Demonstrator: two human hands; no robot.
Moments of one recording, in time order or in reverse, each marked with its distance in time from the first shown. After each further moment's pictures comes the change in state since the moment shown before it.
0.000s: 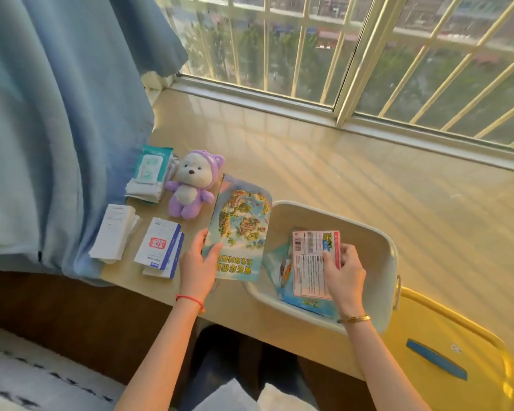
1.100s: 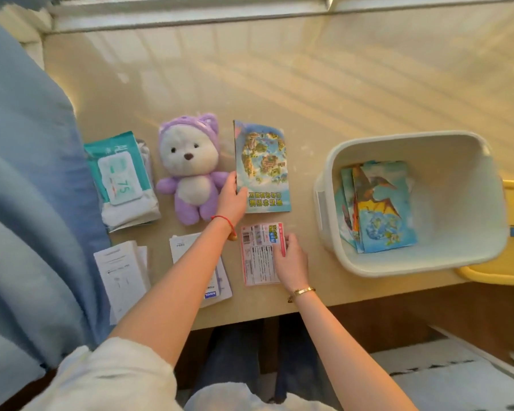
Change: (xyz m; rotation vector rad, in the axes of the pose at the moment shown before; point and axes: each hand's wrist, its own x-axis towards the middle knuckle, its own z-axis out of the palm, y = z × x) left_hand 0.243 -0.118 0.030 0.023 -0.638 -0.072; right_hand -0.063 -0.024 0.316 -0.081 -0.089 0.531
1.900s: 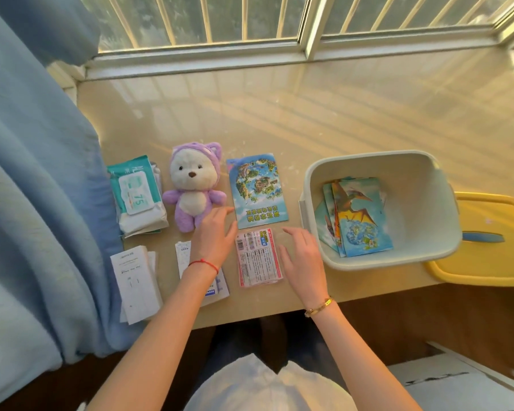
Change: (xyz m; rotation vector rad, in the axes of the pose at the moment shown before) left_hand -0.103 0.021 -0.044 0.602 0.135 0.391; right_hand -0.058 -0.025 -0.078 -0.247 0.272 -0.592
